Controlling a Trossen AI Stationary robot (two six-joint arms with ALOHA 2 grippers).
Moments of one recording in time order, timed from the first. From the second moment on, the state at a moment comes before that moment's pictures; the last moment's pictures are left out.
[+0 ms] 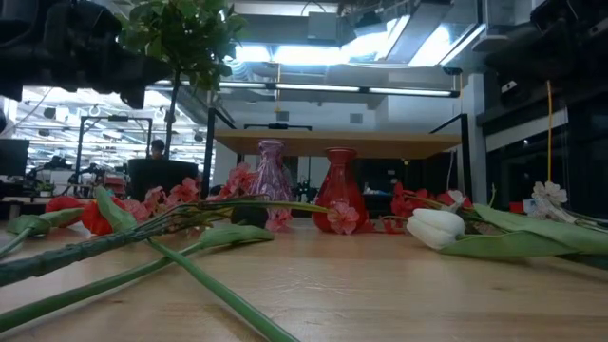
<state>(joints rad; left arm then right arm) 0.27 0.23 0.07 0.19 0.19 -0.07 0.14 0.29 0.15 0.08 0.06 0.10</state>
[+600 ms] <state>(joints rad) 0.15 0.40 0.19 0.10 0.09 -0.04 0.27 0.76 0.38 0.07 0.20 0.31</state>
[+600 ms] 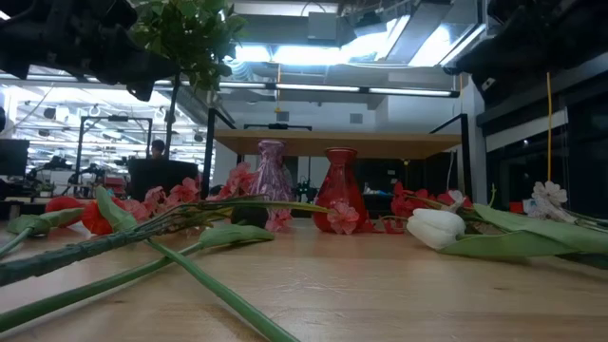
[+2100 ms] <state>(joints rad) 0.14 0.40 0.19 0.10 0.07 -0.04 0.65 1.56 1.15 -0.69 0.37 1.09</state>
